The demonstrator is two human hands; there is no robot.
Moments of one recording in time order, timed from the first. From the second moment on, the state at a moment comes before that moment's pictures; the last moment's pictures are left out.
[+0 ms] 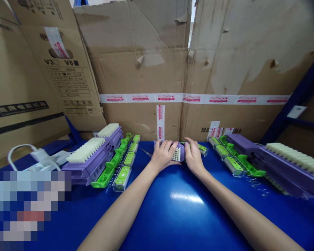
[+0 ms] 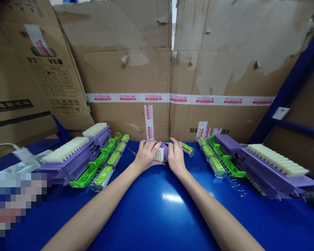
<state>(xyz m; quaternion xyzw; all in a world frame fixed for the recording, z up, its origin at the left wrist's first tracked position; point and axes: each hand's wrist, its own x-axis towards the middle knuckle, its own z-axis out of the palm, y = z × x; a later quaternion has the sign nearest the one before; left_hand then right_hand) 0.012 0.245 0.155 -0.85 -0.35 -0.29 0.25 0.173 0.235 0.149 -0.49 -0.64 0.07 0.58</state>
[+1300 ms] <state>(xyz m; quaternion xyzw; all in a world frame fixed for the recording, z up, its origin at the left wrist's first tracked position) 0.024 0.240 0.153 -0.81 -0.34 -0.39 0.29 0.167 0.223 0.143 -0.44 -0.66 -0.08 0.60</state>
